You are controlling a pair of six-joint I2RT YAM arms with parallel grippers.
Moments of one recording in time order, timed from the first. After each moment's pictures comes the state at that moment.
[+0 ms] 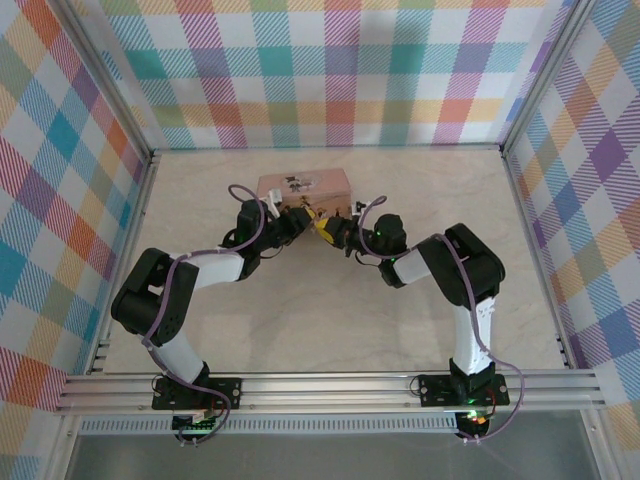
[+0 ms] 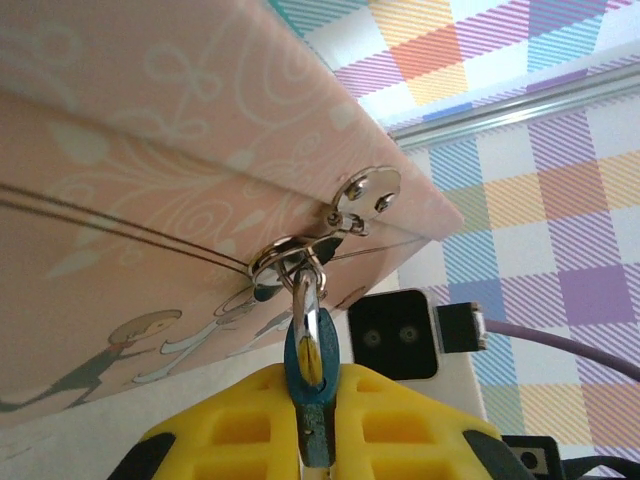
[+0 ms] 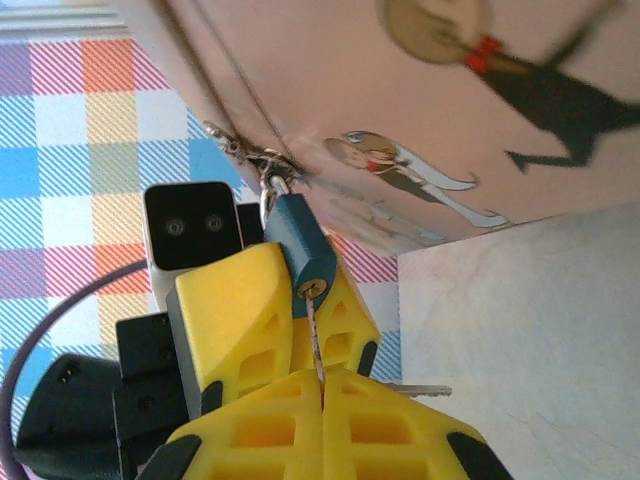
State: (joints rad) left arm -0.43 1.69 0.80 0.60 0.39 -1.09; right arm 0.53 2.02 0.81 1.22 -0.64 1.60
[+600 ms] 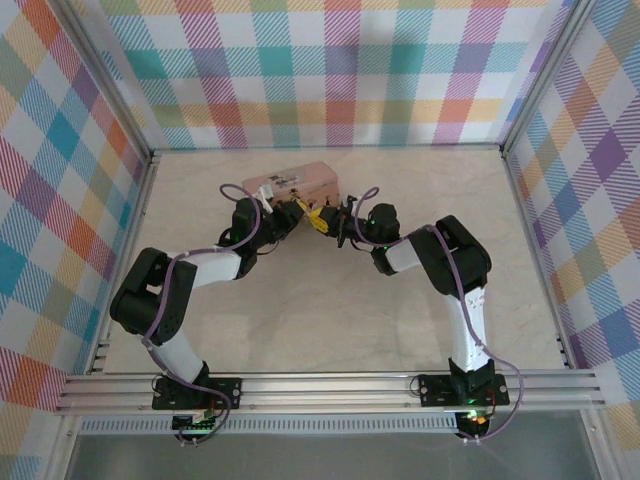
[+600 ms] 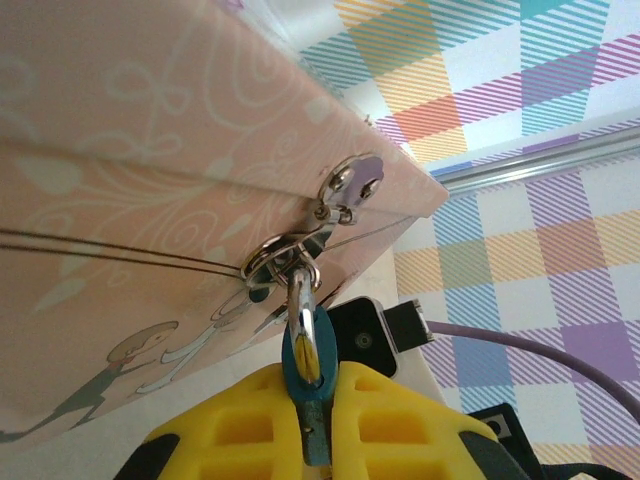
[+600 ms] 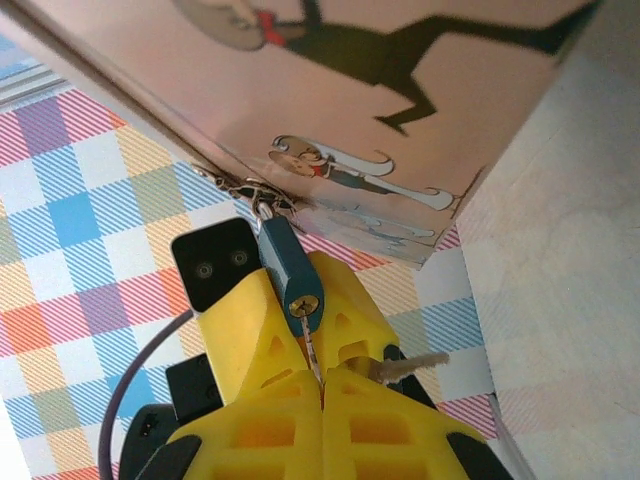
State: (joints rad) left arm -0.41 1.69 0.80 0.63 0.32 -1.10; right arm 0.51 2.14 0.98 1.24 -0.73 1.89
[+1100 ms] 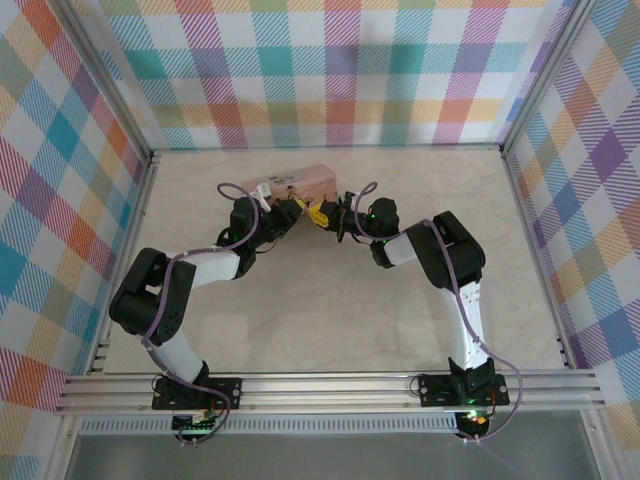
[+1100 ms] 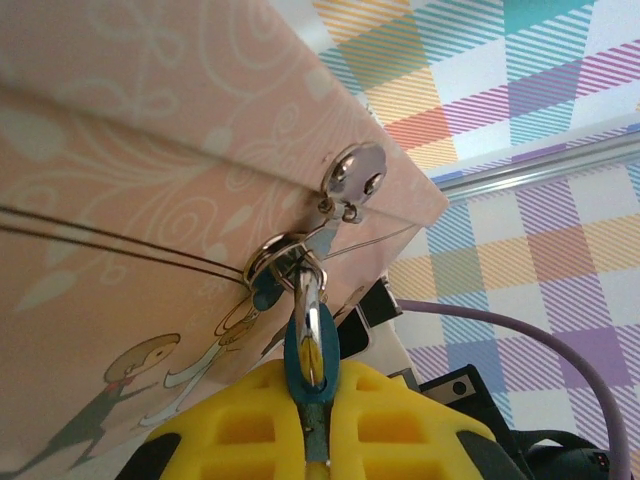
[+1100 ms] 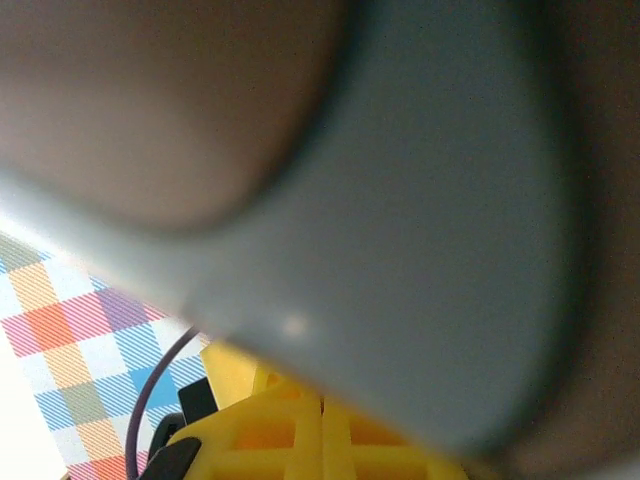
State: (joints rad) left arm -0.40 1.69 0.80 0.65 0.32 -1.10; right arm 0.48 2.21 1.07 1.26 -0.81 1.96
